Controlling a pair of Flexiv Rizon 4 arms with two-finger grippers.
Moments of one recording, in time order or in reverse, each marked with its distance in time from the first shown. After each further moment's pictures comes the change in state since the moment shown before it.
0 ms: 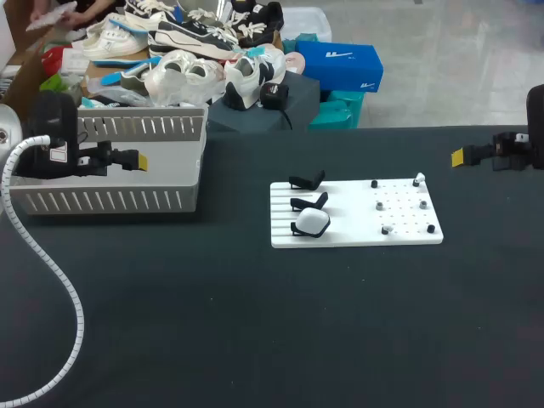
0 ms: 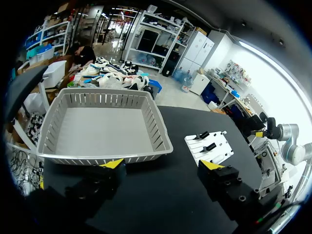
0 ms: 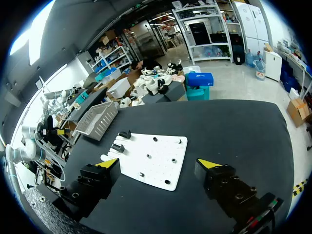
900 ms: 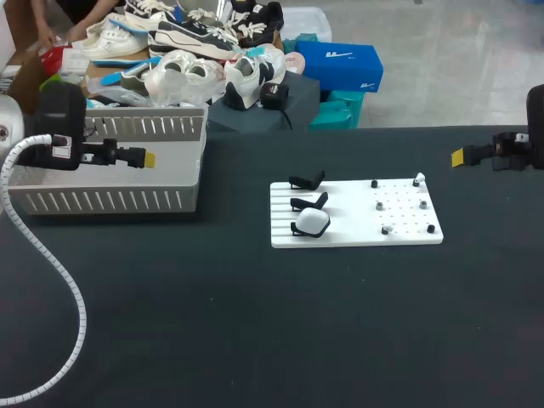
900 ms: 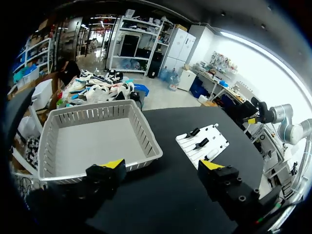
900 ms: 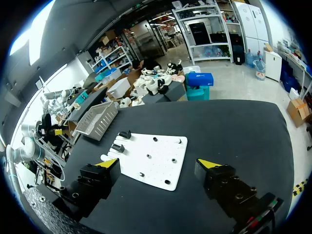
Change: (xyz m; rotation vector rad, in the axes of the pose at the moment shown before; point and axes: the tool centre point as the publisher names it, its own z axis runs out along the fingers) left arm -0.009 -0.020 -0.003 0.065 -0.007 0.189; right arm 0.000 0.000 0.000 0.000 0.000 0.000
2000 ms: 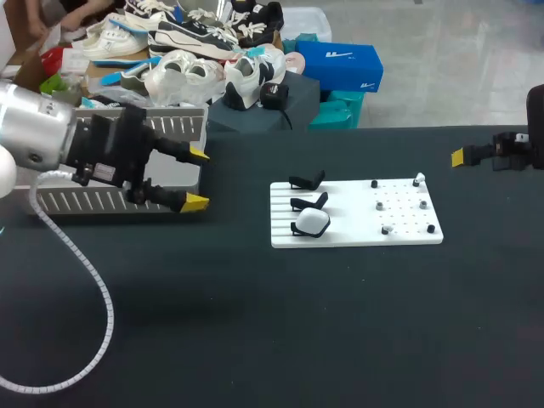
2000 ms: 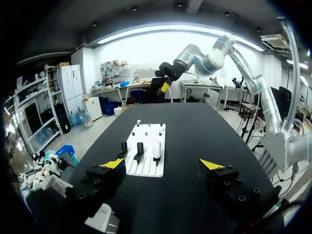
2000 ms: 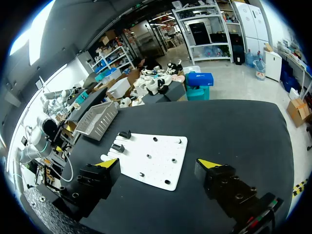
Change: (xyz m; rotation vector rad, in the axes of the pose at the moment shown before) left arm 0.025 -0.096 0.057 0.627 -0.090 0.822; right arm 0.000 0.000 0.000 0.000 0.000 0.000
